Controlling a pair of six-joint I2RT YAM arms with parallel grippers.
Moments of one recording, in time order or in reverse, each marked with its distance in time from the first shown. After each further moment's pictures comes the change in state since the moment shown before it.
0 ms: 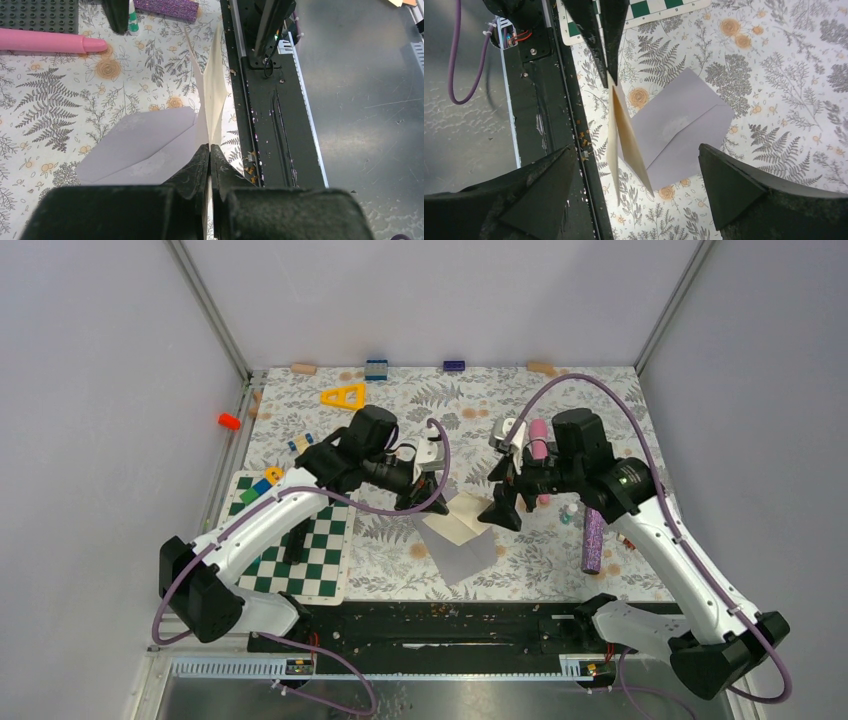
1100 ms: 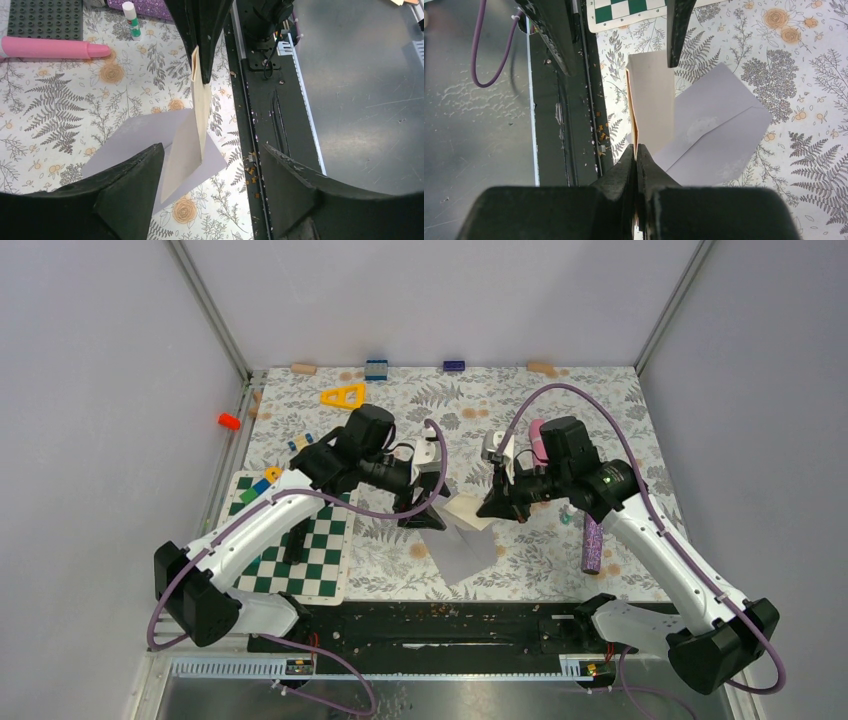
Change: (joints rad) left arm -0.008 -0.024 0.005 -0.013 -0.010 0.013; right arm 0.008 0.039 -0.096 0.035 -0.106 -0.026
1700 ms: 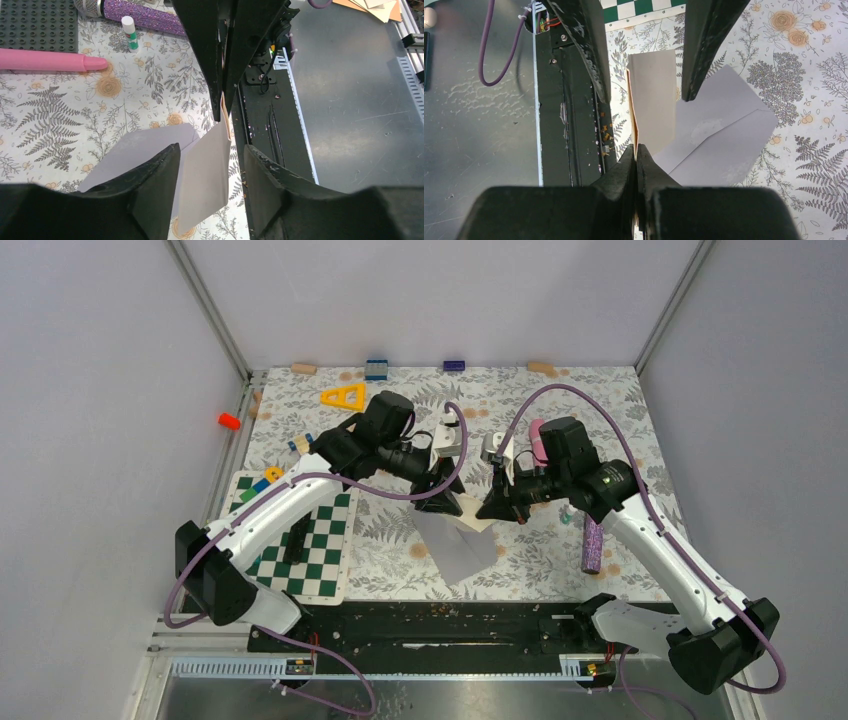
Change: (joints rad) left arm -0.027 0.123 0.151 -0.016 0.004 -0.064; right arm 0.003 -0.001 -0.004 -0.003 -0.018 -0.003
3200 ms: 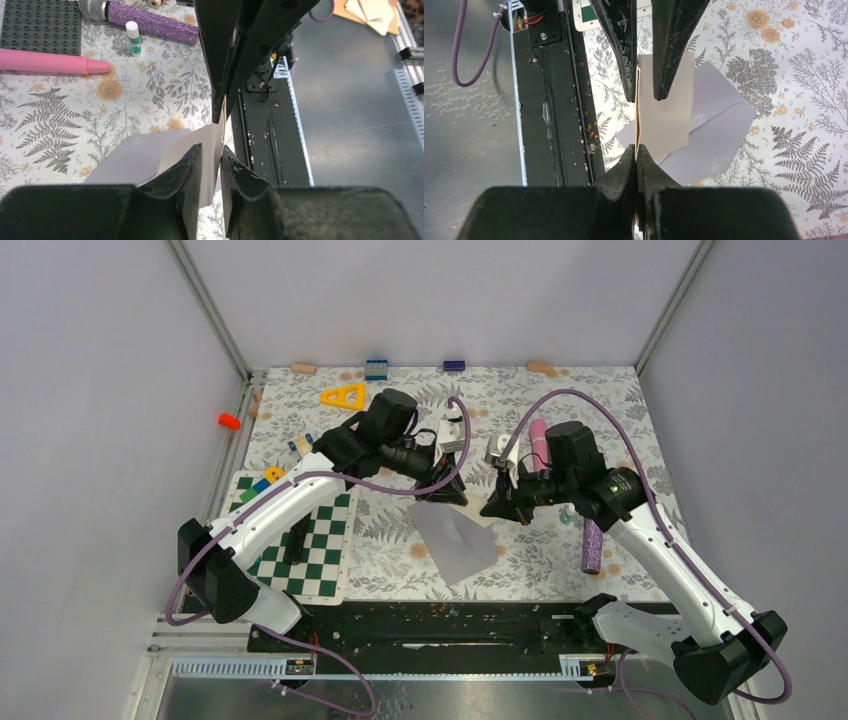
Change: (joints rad) left arm -0.013 0.022 0.019 0.039 -0.015 -0.070; right arm 0.005 -0.053 -0.021 0.016 0.080 -0.002
